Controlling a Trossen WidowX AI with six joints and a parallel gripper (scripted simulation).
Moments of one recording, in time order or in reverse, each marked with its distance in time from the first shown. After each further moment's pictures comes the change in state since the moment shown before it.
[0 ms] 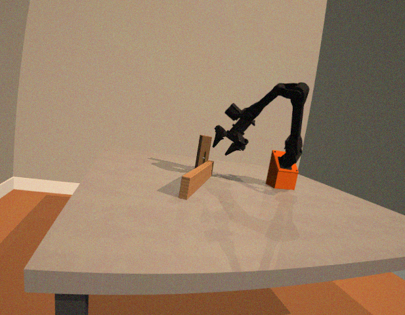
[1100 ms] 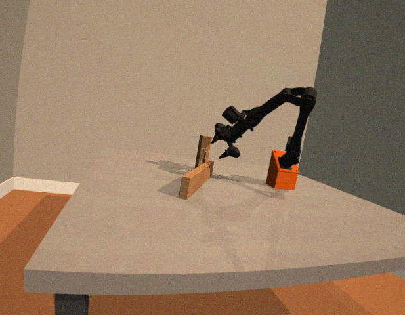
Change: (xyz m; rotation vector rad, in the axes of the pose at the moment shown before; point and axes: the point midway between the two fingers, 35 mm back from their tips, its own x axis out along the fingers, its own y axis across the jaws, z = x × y) arm 0.008 -0.030 0.018 1.295 0.286 -0.099
